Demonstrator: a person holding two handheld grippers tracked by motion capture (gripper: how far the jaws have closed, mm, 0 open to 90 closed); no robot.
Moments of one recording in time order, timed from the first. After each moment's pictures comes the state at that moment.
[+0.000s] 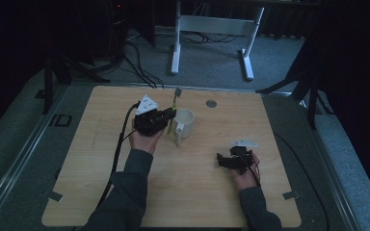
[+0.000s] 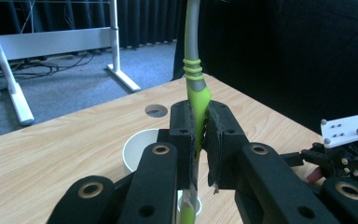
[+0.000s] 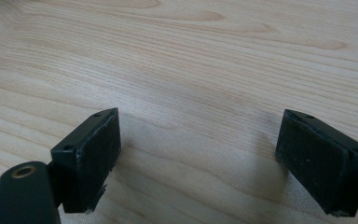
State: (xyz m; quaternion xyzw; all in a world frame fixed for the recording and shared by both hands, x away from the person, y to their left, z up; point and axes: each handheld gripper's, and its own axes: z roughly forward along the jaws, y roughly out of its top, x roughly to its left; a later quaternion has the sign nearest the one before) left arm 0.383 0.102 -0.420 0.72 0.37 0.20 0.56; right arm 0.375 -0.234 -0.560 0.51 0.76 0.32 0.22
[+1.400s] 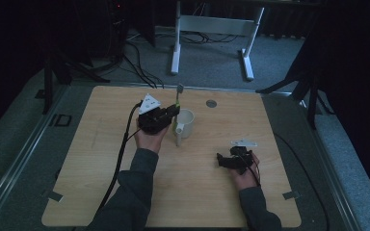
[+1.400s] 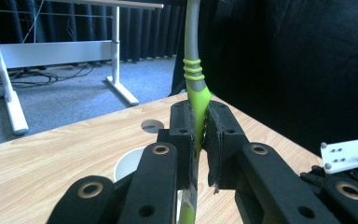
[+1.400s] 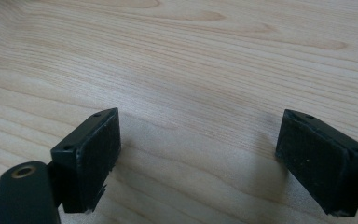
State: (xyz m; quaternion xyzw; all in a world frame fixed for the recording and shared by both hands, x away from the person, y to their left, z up) left arm 0.390 0.092 -0.423 0.69 0.37 0.20 0.58; right arm 0.375 -0.234 -0.560 0.51 0.76 0.32 0.22
